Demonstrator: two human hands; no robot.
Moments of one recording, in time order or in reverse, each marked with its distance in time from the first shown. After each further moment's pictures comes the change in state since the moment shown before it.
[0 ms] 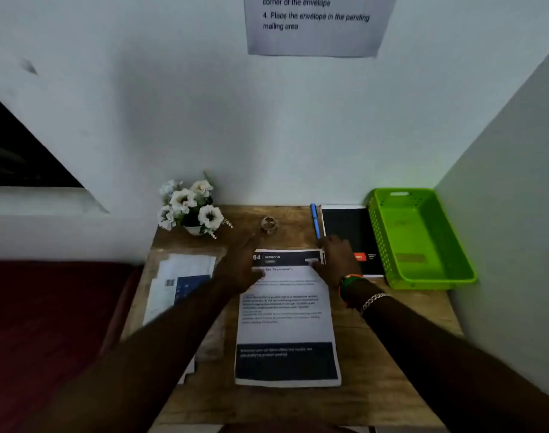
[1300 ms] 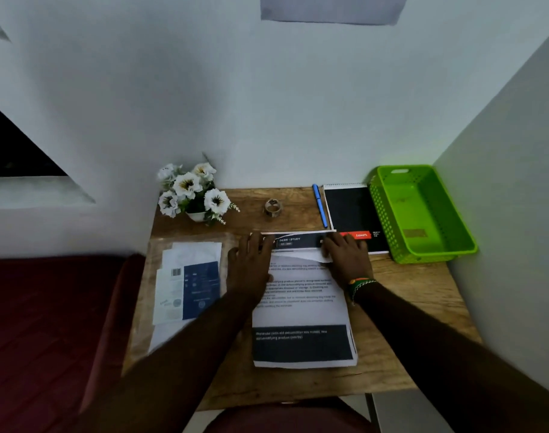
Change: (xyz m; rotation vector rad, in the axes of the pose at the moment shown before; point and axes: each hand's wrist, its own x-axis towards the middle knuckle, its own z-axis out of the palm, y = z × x) left_hand -0.032 -0.003 0.030 0.298 -0.028 -0.029; right_hand -0.033 -0.001 0.035 -0.465 0.070 -0.015
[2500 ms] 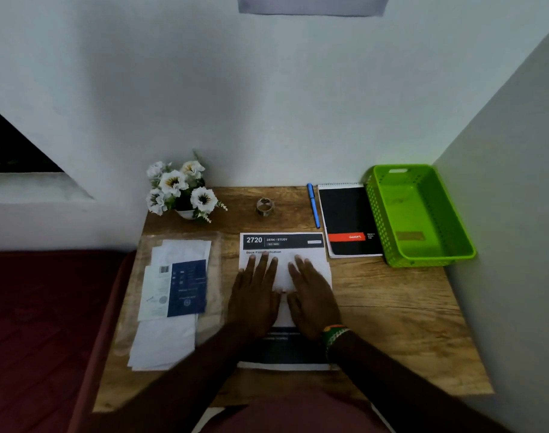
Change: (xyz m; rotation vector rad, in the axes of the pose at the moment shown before) left_hand -0.043 0.031 0.049 -0.098 -0.038 0.048; right_hand -0.070 -0.045 0.006 0.453 -0.171 -0.103
